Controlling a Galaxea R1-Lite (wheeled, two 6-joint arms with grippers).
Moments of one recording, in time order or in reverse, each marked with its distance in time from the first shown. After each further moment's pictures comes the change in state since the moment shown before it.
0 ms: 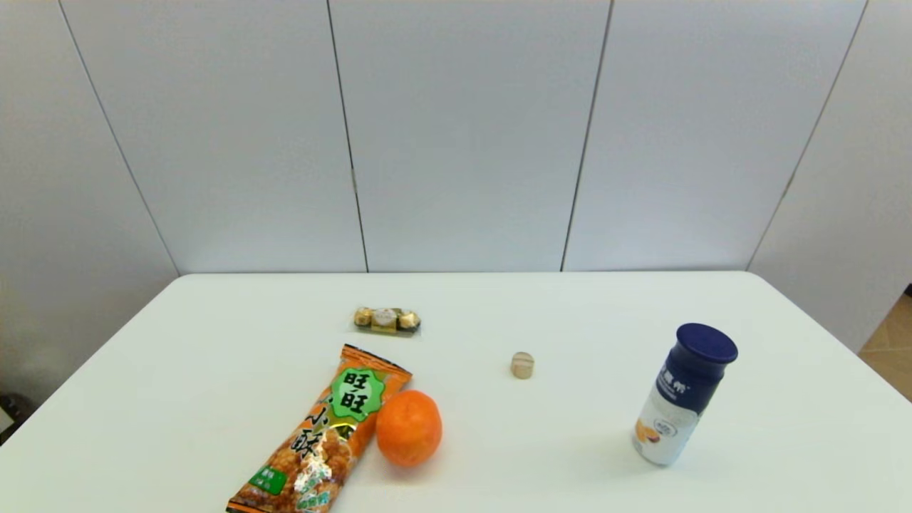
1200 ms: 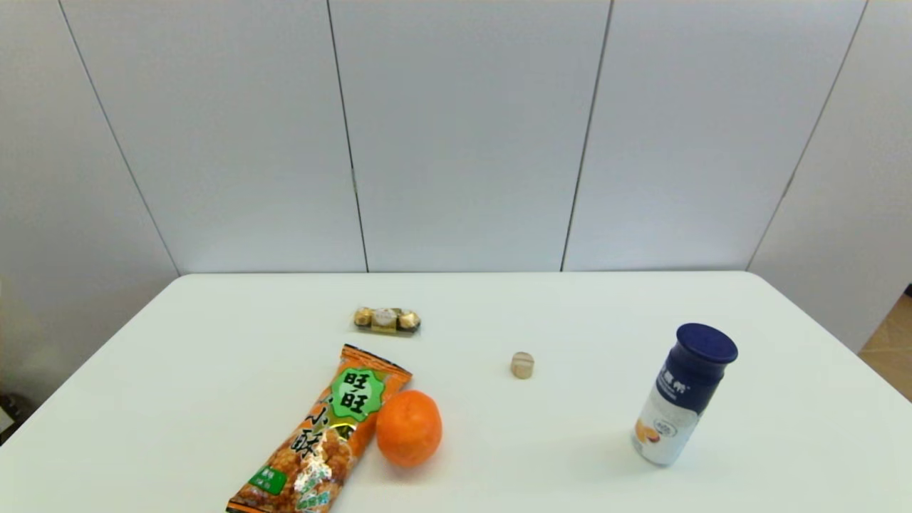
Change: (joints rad) left arm 0.000 0.000 0.002 0.001 0.004 -0.069; right arm 0.000 0.000 0.000 0.000 0.000 0.000
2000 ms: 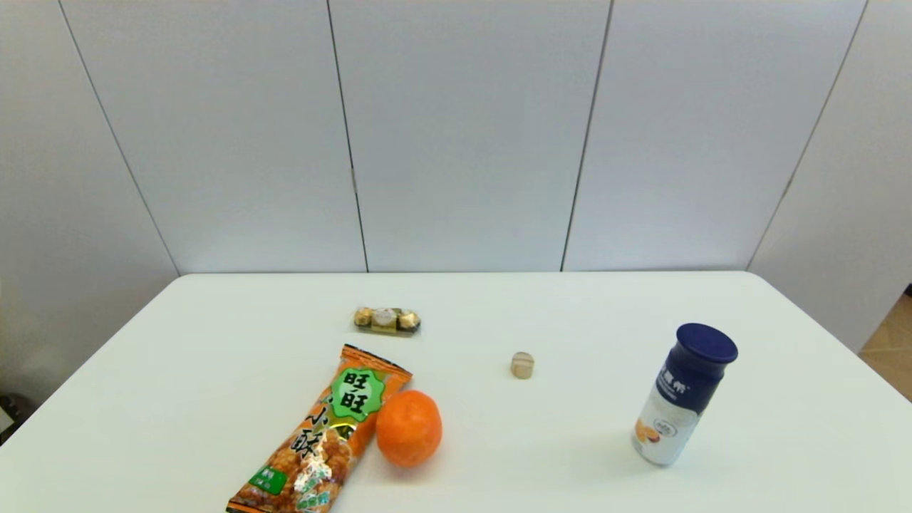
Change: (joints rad) left arm 0.000 0.000 0.000 0.000 0.000 0.001; right arm 0.000 0.000 0.000 -0.001 0.002 -0.002
